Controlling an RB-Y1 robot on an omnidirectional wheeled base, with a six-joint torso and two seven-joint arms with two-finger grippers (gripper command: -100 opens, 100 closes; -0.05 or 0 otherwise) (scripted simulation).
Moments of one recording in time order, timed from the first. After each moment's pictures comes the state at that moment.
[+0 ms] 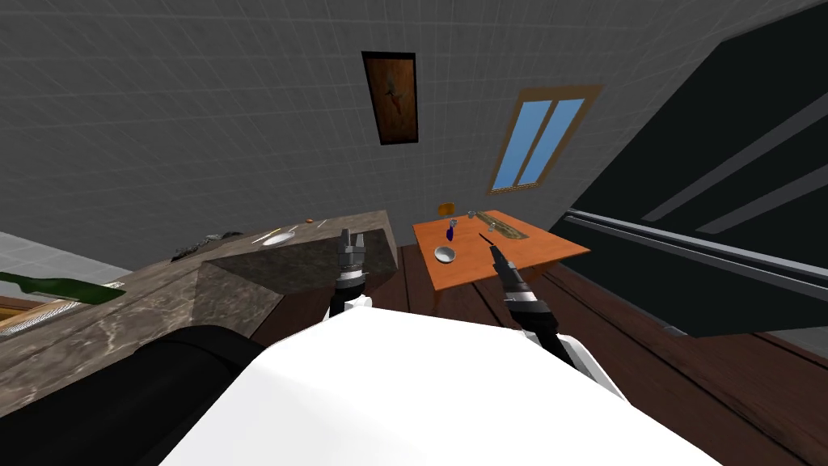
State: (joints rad) left arm 0.52 0.03 -0.01 -2.20 0.10 -0.59 -0.08; right arm 0.56 -0.27 -0.01 -2.12 0.22 -0.39 0.15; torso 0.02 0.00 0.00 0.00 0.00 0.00
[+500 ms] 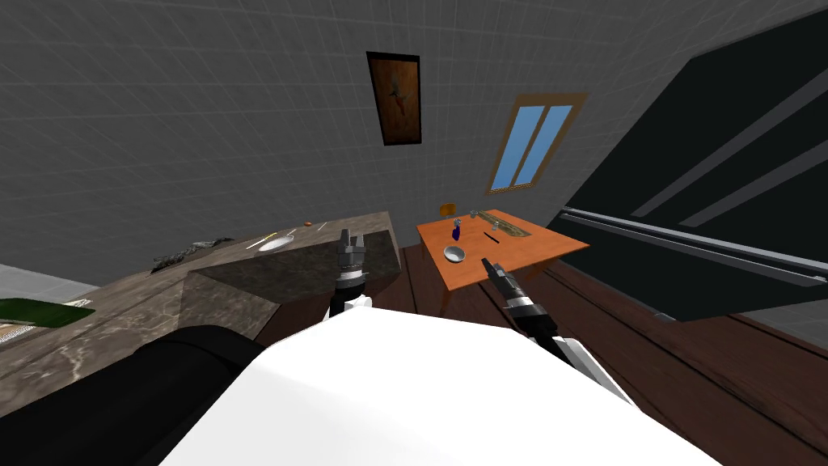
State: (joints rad) left arm 0.52 0.03 -0.01 -2.20 0.10 -0.59 -0.08; right arm 0.56 -0.38 -0.01 -1.99 0.35 -0.34 0.21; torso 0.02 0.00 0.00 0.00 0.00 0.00
